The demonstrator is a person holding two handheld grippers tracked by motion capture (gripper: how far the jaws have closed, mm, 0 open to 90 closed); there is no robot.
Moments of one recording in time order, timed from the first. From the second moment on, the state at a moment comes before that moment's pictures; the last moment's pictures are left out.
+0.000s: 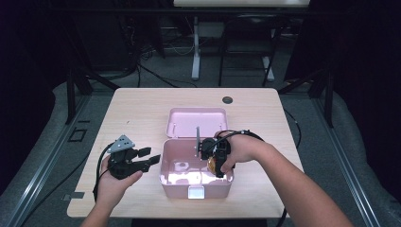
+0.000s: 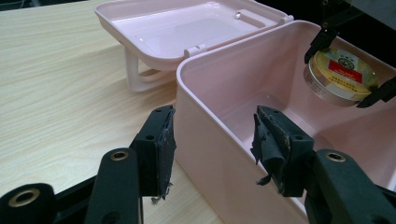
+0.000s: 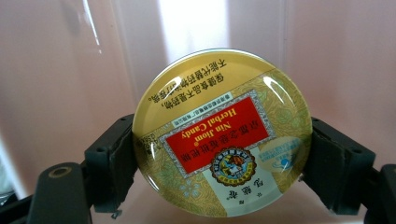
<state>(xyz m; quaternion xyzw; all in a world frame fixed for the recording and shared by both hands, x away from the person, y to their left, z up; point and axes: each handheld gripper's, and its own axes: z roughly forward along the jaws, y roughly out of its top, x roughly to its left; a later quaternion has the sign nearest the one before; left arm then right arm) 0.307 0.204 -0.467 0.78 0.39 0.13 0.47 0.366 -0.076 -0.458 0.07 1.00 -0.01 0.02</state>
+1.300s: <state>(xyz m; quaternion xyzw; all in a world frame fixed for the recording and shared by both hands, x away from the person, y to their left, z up) 0.307 0.205 -0.466 0.78 0.39 0.13 0.47 0.366 -0.070 -0.492 0.07 1.00 -0.03 0.02</state>
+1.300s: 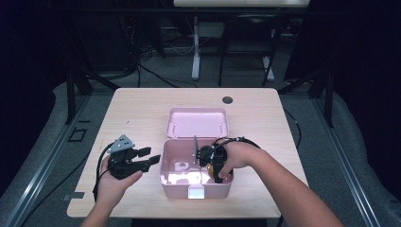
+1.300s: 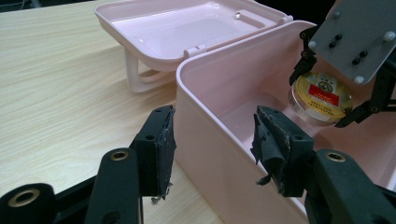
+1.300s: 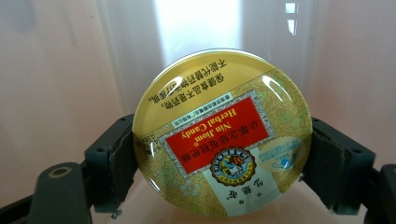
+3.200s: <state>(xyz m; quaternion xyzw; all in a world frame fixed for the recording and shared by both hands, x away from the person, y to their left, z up) 0.308 0.203 -0.468 0.78 0.39 0.13 0.46 0.368 -0.066 -0.512 0.04 1.00 -0.03 0.01</state>
